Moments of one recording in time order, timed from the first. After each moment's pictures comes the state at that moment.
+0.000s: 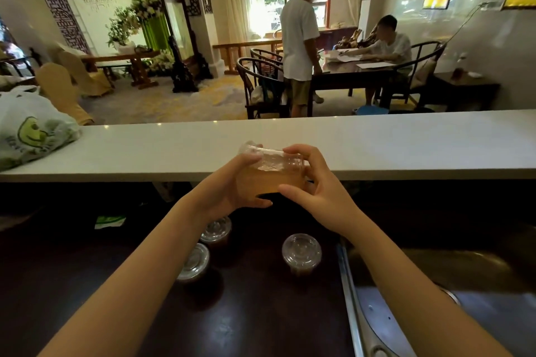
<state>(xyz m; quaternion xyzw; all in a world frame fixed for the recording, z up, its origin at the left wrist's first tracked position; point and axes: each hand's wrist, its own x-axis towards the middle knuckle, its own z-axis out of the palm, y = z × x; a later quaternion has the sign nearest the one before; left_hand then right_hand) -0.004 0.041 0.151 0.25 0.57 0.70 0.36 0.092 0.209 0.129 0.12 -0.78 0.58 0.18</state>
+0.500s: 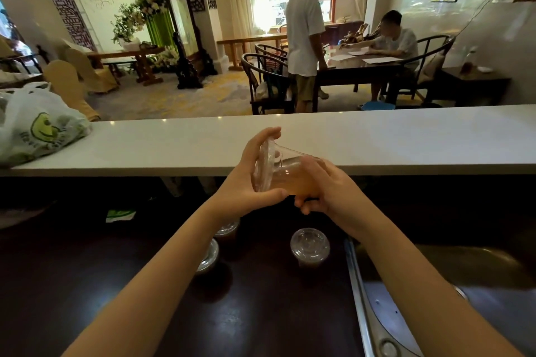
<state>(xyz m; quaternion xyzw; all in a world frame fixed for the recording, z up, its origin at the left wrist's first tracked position) 0.017 0.035 0.142 0.46 0.71 0.53 0.07 0.099 0.198 0.134 -0.01 -0.66 0.75 0.06</state>
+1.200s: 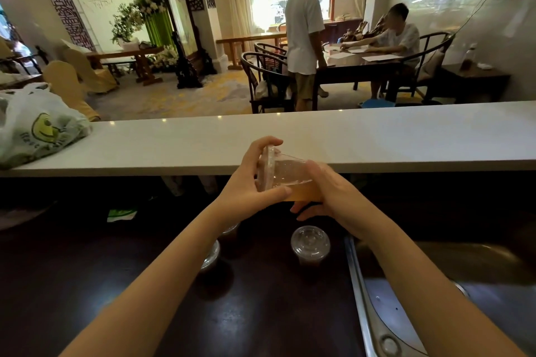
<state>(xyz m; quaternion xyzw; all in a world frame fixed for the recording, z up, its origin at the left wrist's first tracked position) 0.024 0.036 0.139 0.40 0.73 0.55 0.09 0.103 0.202 0.127 -0.02 -0.69 0.72 0.04</state>
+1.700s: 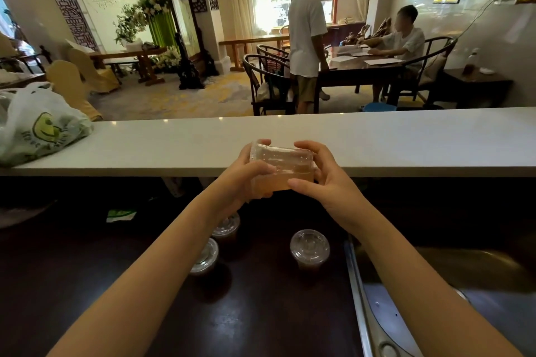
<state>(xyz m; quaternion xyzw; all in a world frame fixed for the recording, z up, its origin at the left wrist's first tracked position) 0.002 0.041 0.147 0.27 0.64 0.66 0.27 0.092 0.205 0.131 0.07 -0.72 0.68 0.11</state>
